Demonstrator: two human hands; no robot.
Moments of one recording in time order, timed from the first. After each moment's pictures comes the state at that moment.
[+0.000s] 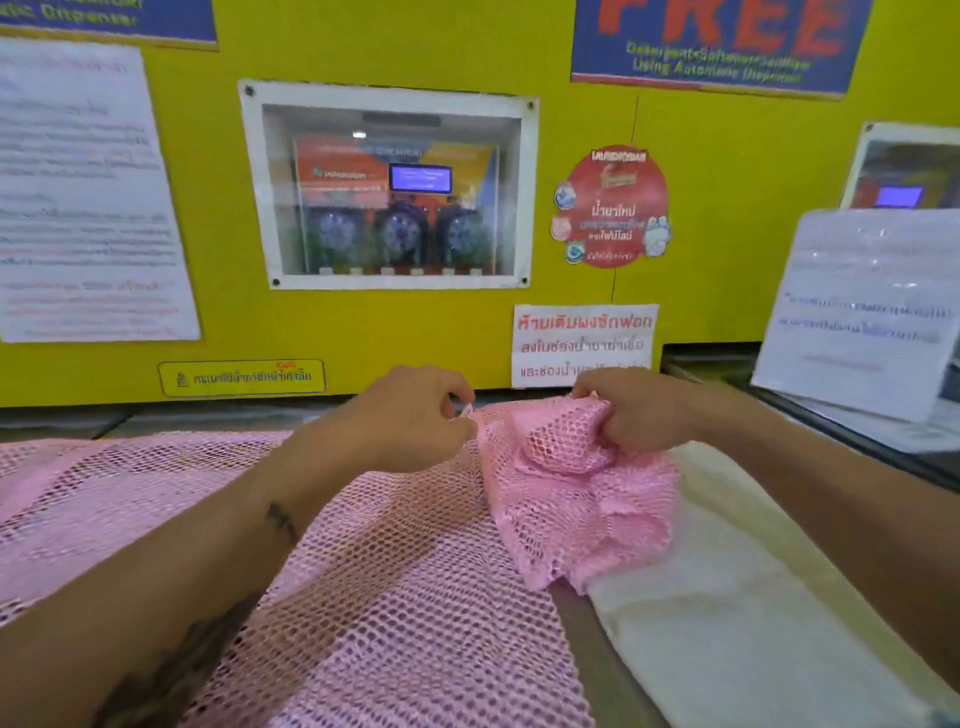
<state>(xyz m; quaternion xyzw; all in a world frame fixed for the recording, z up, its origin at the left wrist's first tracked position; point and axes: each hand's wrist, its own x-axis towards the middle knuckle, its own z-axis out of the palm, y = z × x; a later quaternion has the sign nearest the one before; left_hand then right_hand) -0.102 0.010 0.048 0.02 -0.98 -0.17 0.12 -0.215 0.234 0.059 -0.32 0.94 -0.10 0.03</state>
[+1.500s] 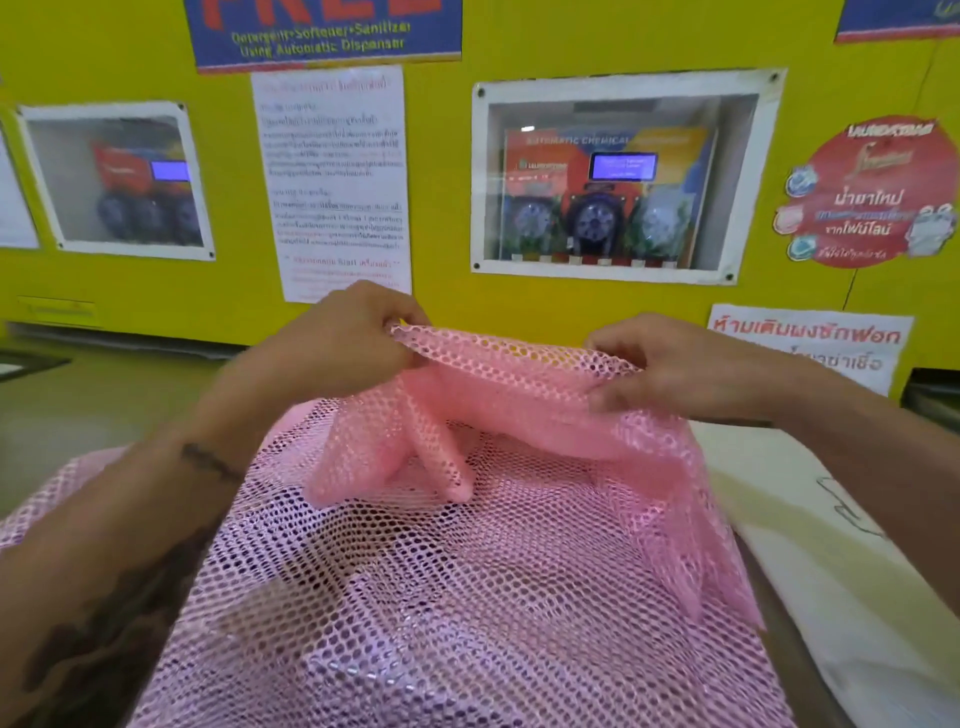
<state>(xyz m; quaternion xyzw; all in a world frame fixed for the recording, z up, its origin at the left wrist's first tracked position) 0.037 -0.109 0.094 0.18 -0.94 -0.21 0.22 -0.156 0.116 0.090 -0.61 0.75 -0.24 0.08</state>
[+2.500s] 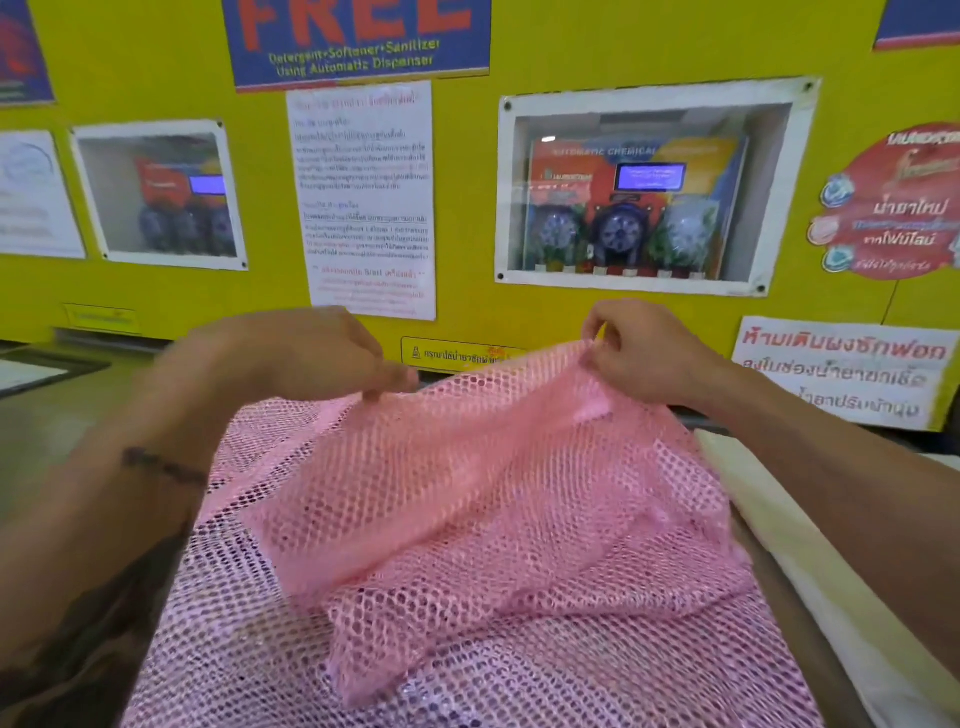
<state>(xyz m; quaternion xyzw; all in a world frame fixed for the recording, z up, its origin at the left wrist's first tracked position) 0.076 -0.113 0.114 0.31 -0.94 -0.12 0.08 -0.184 0.053 0.077 -0.51 0.80 -0.27 -0.17</state>
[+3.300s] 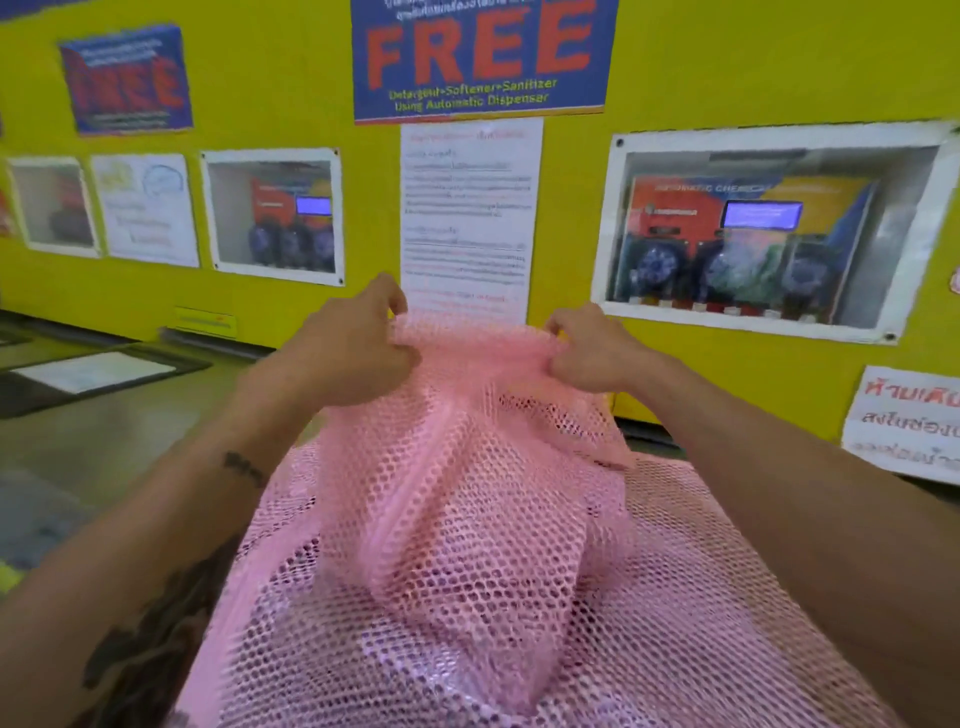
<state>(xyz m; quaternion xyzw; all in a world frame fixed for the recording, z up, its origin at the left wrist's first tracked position) 0.119 -0.183 0.101 0.34 -0.88 -0.12 0.30 -0.135 -0.094 0.092 -0.52 0.83 -0.19 -0.12</state>
